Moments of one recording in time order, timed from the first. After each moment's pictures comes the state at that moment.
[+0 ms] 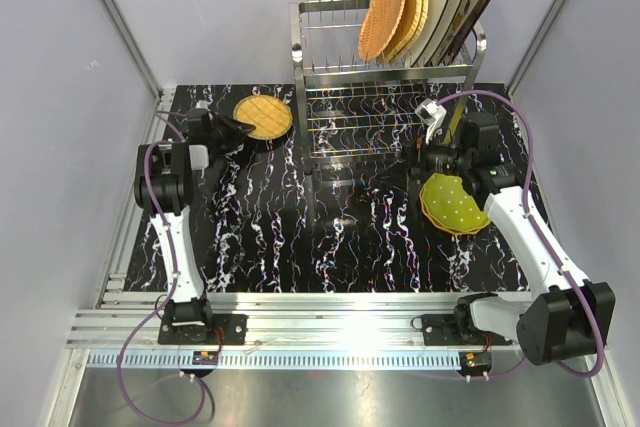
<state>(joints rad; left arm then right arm) 0.08 2.29 1.37 0.47 0.49 -1.04 0.17 1.20 1.03 -0.33 -0.85 0.03</state>
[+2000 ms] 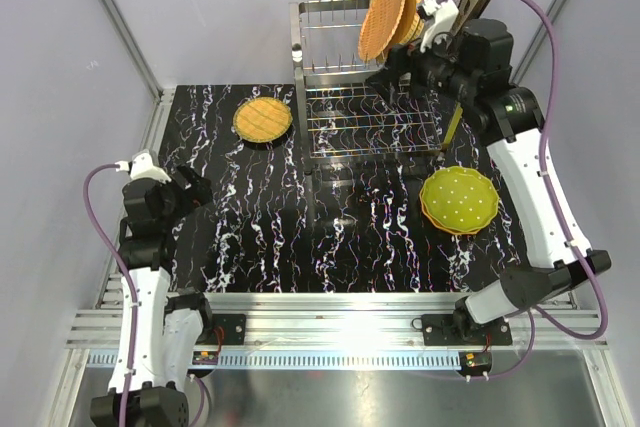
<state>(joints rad) 0.17 0.67 0.64 -0.38 0.11 -0.38 0.33 1.49 1.92 -0.63 -0.41 0.04</state>
